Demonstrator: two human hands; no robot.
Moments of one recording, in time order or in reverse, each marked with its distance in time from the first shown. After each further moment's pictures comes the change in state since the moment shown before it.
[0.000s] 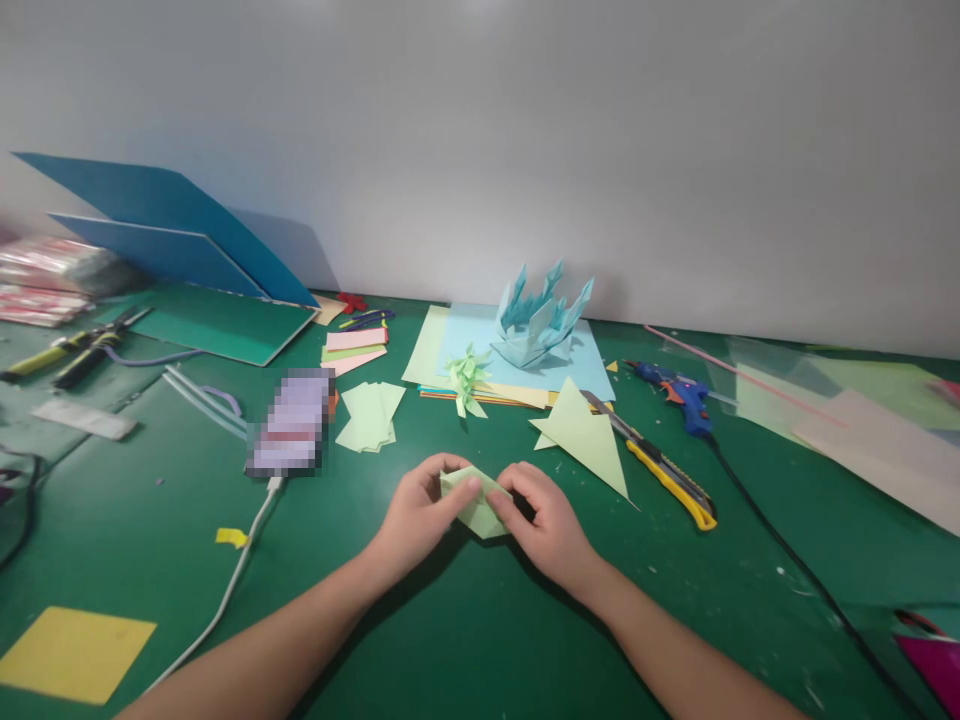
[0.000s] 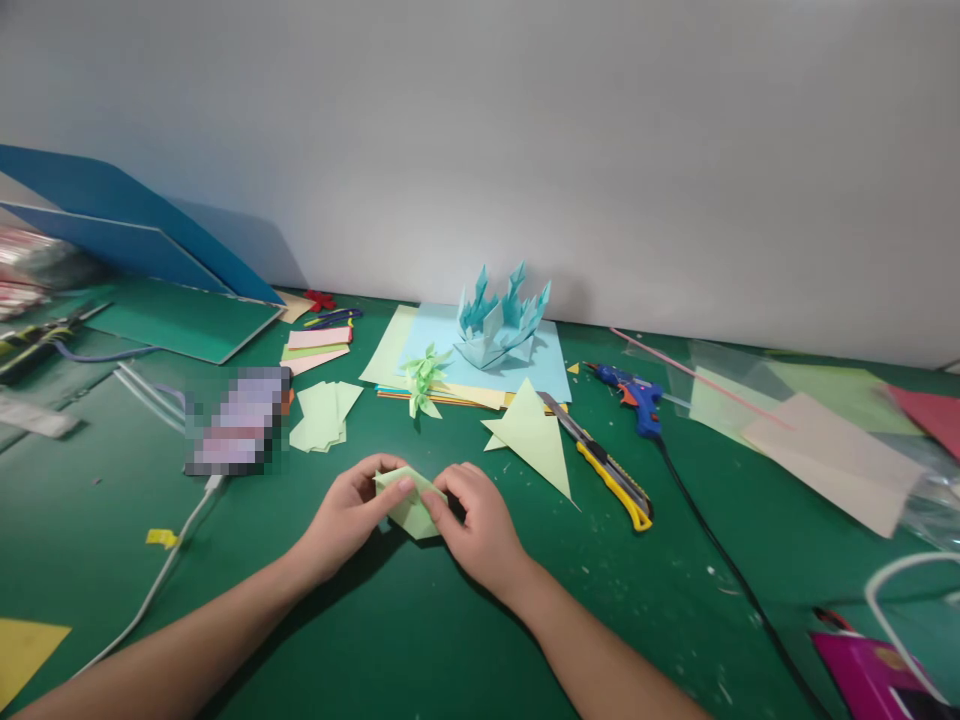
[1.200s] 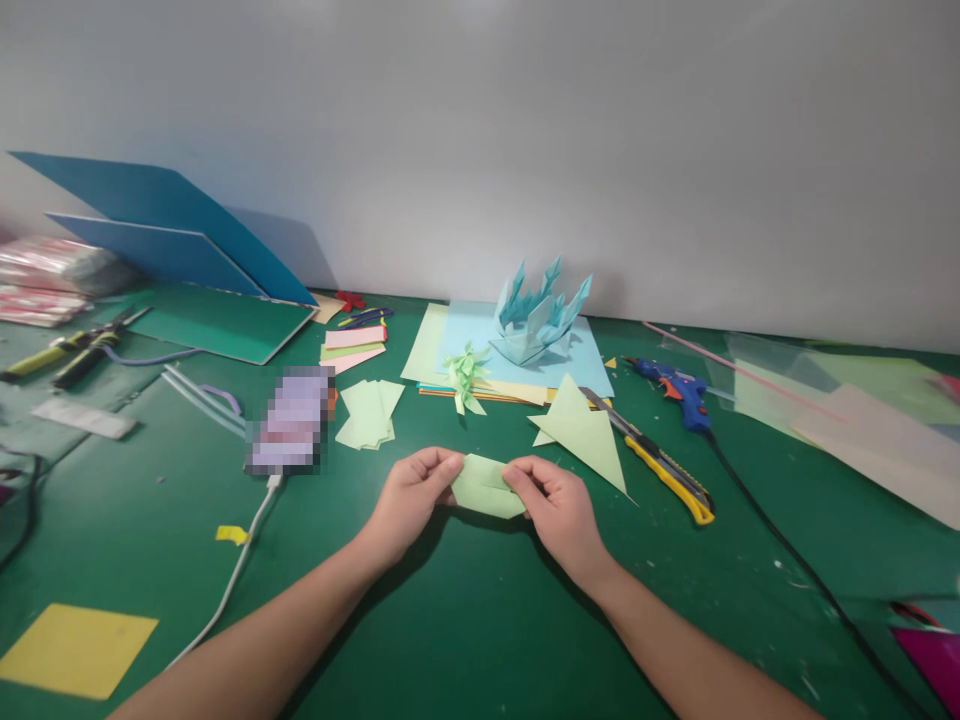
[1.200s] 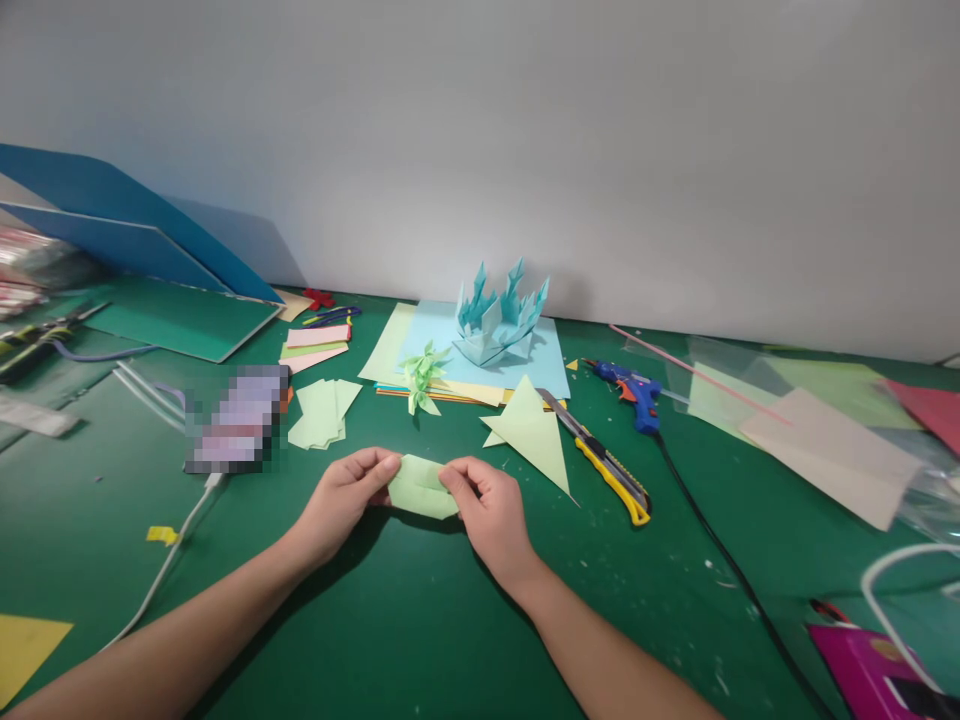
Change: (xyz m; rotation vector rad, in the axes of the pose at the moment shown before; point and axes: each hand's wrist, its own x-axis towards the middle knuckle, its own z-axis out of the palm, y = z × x) left_hand 0.008 0.004 -0.004 -0.202 0.004 -0.132; right_hand 0.000 -0.004 -0.003 0.238 0.170 0.359
